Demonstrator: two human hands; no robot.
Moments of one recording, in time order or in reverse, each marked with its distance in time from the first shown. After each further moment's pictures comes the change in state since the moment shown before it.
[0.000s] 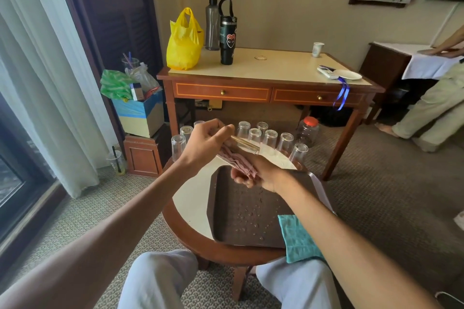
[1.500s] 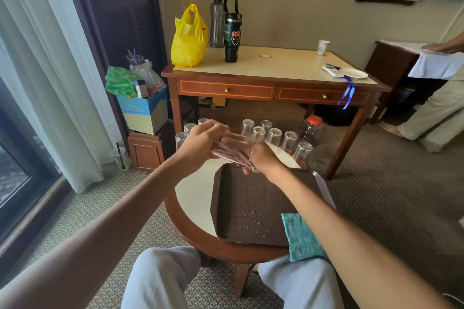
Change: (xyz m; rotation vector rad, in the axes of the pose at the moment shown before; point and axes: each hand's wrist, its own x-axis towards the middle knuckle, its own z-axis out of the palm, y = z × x) left_hand 0.003 -0.013 -0.017 -0.347 -0.157 -0.231; right_hand 0.009 -0.018 0.011 -0.398 0.317 -0.152
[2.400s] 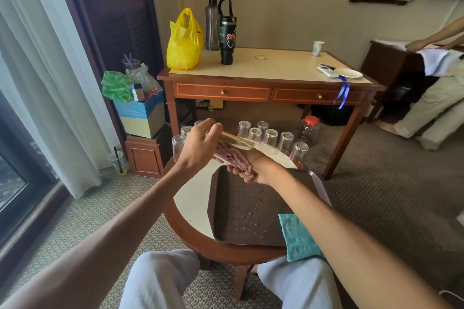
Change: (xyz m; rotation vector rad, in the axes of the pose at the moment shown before) left_hand -0.003 -0.001 0.015 0.417 0.216 0.304; right_hand 0.003 0.005 0.000 0.379 -0.212 0.305
